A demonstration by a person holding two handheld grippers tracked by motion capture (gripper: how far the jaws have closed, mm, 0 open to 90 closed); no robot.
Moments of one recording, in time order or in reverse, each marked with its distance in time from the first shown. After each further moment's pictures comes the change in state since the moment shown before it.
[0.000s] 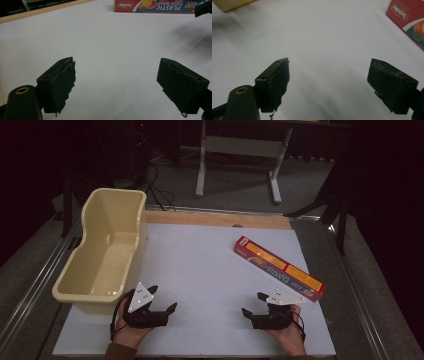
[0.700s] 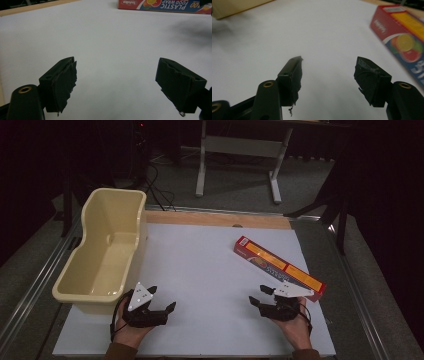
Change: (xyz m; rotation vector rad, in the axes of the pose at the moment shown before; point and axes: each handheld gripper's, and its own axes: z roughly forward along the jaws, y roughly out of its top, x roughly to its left) left arm 0.003 -0.004 0.002 0.011 0.010 -0.029; right arm -0.024 0.013 -0.008 -0.043 -0.028 -0.029
